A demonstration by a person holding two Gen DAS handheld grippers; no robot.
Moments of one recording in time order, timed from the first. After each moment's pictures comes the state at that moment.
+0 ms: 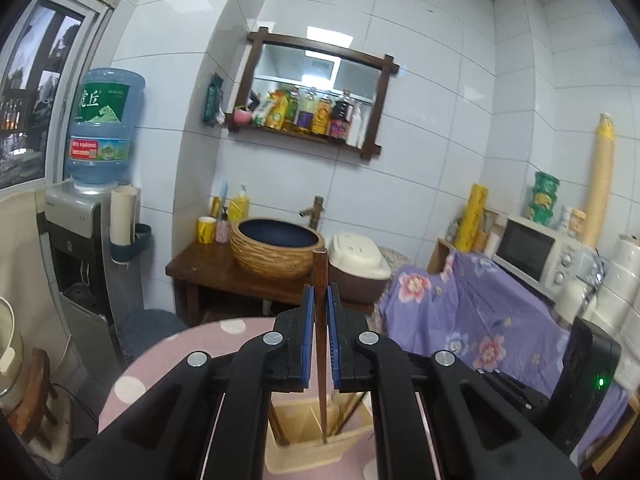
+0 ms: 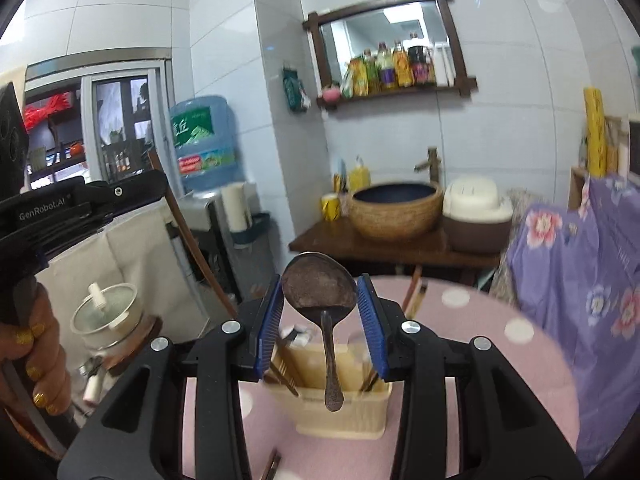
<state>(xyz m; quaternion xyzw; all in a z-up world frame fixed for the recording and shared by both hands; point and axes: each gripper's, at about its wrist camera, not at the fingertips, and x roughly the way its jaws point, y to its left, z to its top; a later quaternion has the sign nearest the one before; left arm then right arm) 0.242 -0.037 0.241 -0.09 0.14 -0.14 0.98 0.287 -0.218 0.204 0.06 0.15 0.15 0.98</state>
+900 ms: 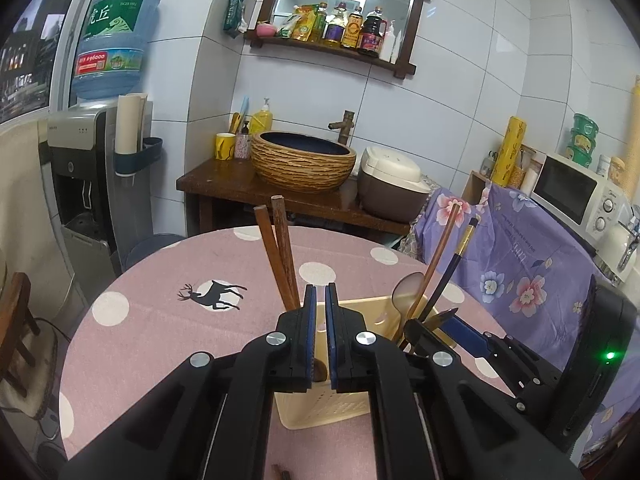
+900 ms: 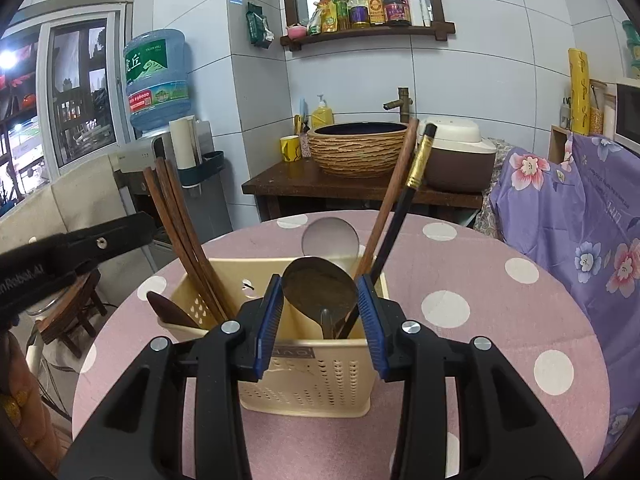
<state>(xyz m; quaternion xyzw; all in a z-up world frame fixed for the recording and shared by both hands) 0.281 -0.042 0.097 -0.08 0.26 -0.11 0.96 0.329 -0.202 0.061 0.04 0.23 0.09 0.97</state>
